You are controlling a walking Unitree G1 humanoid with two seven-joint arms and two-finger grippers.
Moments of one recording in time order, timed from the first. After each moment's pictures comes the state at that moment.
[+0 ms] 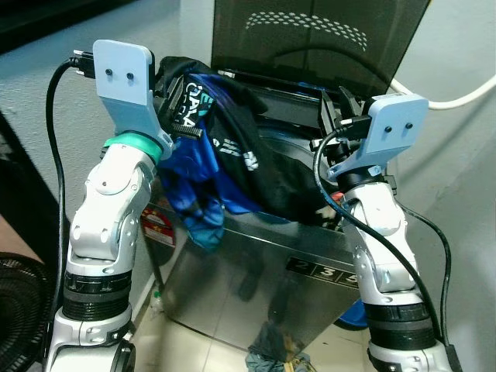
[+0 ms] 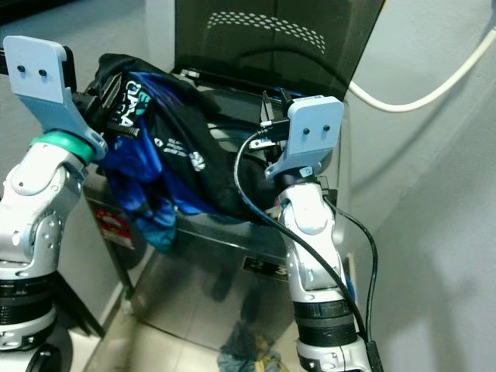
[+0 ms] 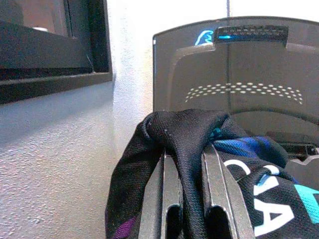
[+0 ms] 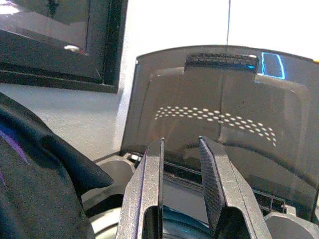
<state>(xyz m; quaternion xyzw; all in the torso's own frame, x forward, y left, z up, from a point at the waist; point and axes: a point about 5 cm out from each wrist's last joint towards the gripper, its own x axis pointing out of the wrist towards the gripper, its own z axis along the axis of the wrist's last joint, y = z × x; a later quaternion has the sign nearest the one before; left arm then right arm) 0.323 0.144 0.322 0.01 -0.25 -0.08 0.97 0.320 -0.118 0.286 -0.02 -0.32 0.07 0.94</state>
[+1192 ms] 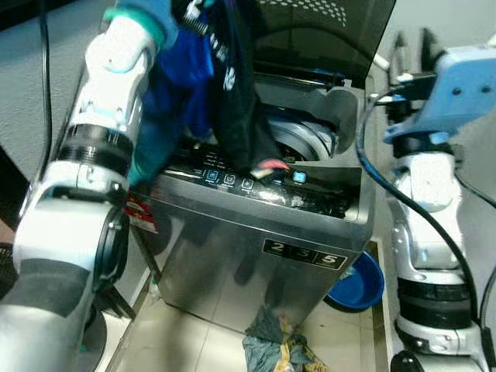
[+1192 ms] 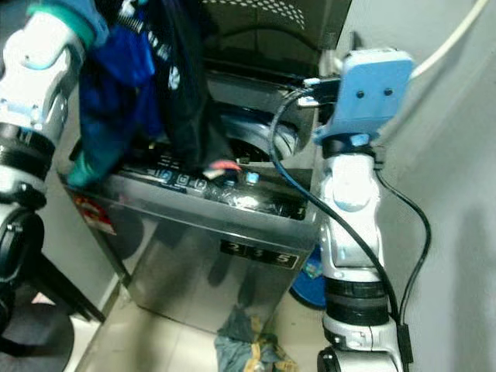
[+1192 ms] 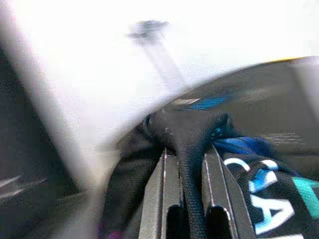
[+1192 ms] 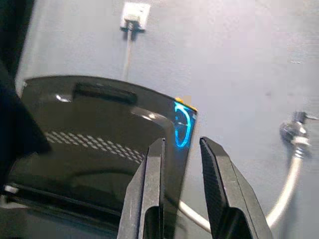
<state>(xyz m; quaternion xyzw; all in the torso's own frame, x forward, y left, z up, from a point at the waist) 0.381 0.109 0.434 0.20 -0.37 -0.20 0.89 0.299 -0.168 0.333 -0.10 -0.43 -0.08 0.90</state>
